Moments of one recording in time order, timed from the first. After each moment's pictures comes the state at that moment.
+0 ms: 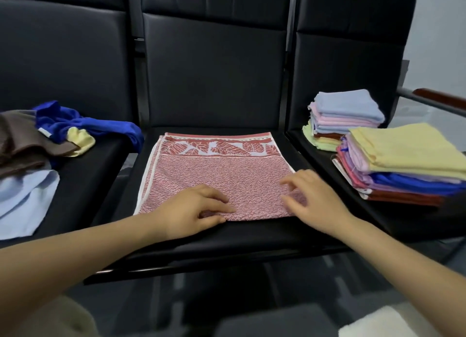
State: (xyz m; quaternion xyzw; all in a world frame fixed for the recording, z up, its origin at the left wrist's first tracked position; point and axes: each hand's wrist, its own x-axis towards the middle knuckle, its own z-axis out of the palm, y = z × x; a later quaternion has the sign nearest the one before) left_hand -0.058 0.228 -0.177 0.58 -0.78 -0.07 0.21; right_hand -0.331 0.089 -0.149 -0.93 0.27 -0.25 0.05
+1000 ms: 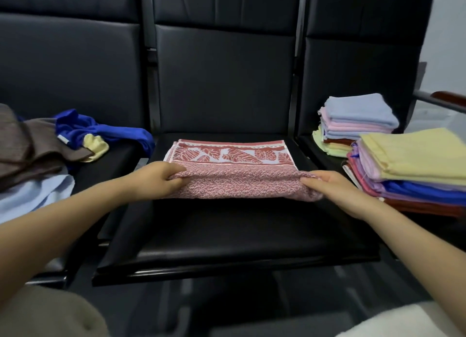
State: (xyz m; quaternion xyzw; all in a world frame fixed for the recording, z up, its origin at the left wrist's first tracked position) left_hand 0.011 0.227 -0.121 0.73 -0.66 -0.08 0.18; right_hand -0.333 0.043 -0.130 -0.77 0.36 -0.24 0.47
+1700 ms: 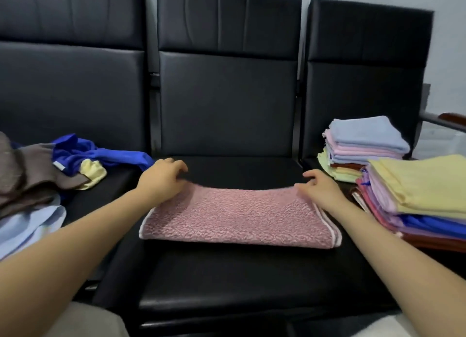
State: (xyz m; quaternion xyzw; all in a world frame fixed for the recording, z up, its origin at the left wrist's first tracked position) left_hand 0.046 0.159 -0.120 0.82 -0.54 0.08 0.17; right_hand -0.272 -0.014 -0.119 -0.76 0.53 -0.25 0.29
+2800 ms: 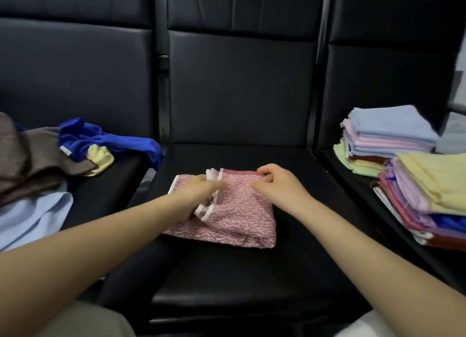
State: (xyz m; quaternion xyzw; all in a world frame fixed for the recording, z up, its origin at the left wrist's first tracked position) left_hand -0.026 0.164 -0.130 0.74 -0.33 -0.37 0.45; right_hand -0.186 0.068 -0.110 -0.83 0.42 -0.18 0.32
